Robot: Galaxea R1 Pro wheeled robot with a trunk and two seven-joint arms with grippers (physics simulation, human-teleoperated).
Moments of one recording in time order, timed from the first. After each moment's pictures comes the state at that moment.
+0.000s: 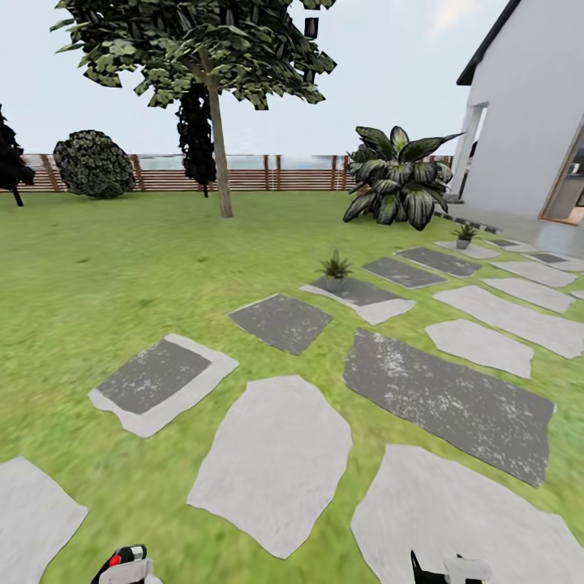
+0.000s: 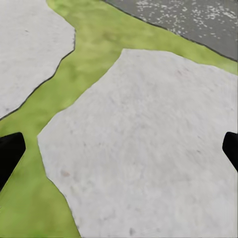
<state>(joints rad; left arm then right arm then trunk) -0.23 0.12 0.09 -0.27 0.08 -0.70 0.00 -0.33 -0.09 -0.20 -0.12 0.12 -0.66 0.00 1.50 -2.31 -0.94</state>
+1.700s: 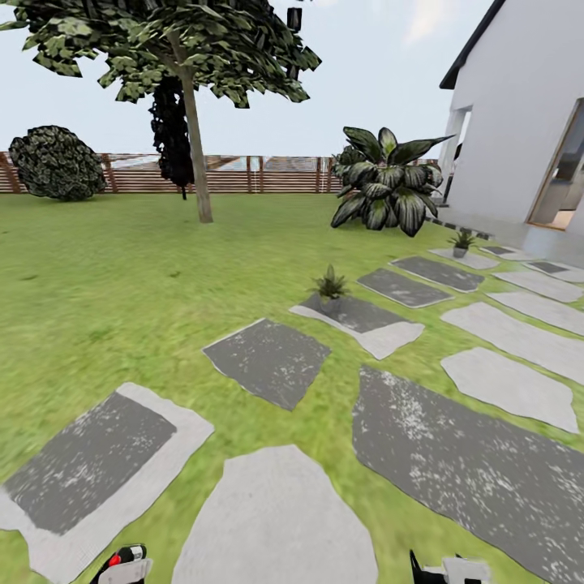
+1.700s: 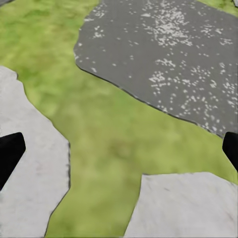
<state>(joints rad) -0.23 0.12 0.09 -0.27 0.08 -0.70 0.00 -0.33 -0.09 -0.20 -0.12 0.12 -0.66 0.00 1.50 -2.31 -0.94</state>
